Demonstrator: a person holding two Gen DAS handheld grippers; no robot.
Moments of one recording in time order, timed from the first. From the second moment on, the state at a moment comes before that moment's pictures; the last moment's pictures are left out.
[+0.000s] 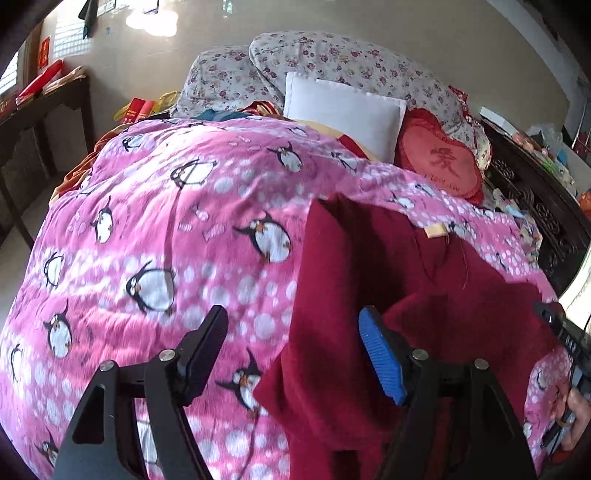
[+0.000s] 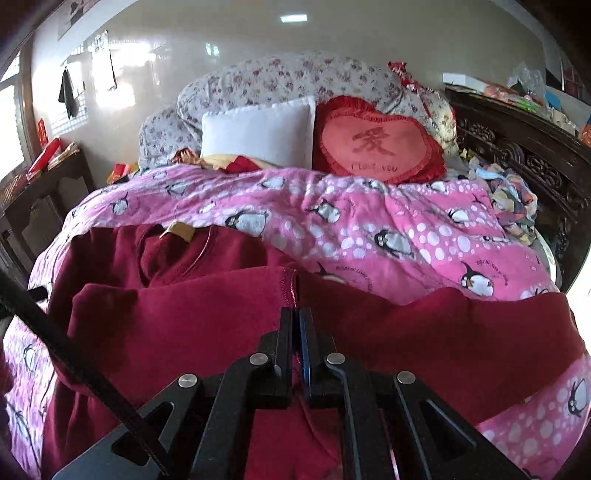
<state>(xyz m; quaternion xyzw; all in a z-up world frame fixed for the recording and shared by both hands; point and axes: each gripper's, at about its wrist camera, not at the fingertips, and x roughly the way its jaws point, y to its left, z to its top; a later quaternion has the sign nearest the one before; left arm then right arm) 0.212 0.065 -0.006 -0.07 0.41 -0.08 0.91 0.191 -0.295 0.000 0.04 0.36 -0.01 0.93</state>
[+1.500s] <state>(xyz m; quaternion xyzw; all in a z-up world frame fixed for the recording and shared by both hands) 0.203 0.125 -0.027 -0.12 0.42 -0.02 0.90 0.308 -0.078 0.003 0.02 0.37 0.24 0.90</state>
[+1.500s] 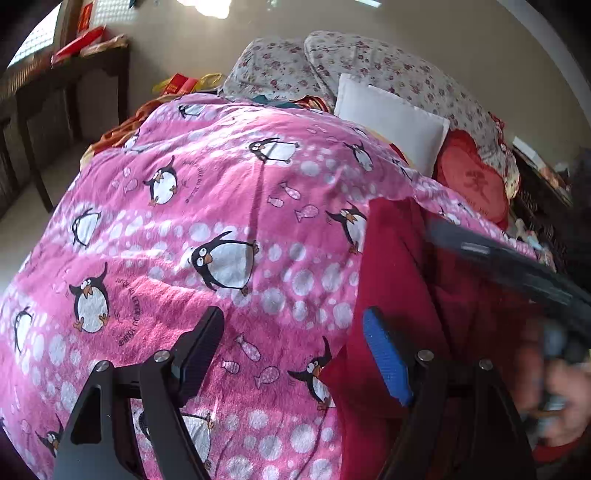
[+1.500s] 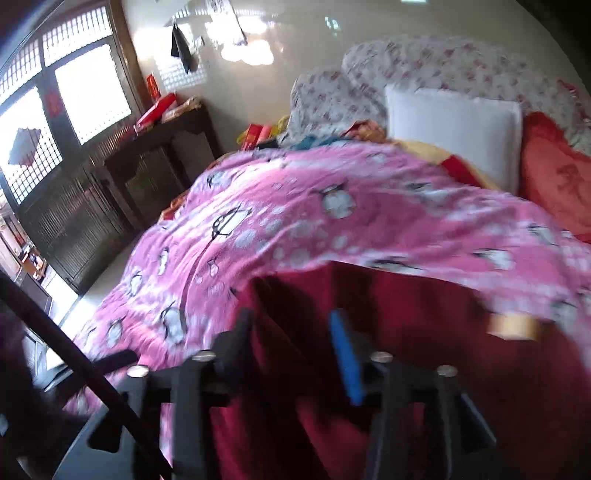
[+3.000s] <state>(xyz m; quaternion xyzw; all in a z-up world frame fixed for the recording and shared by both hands) 0.227 0.076 -0.068 -0.07 0.46 0.03 0.89 0.245 -0.207 0.021 0.06 0.35 0.18 0.92</state>
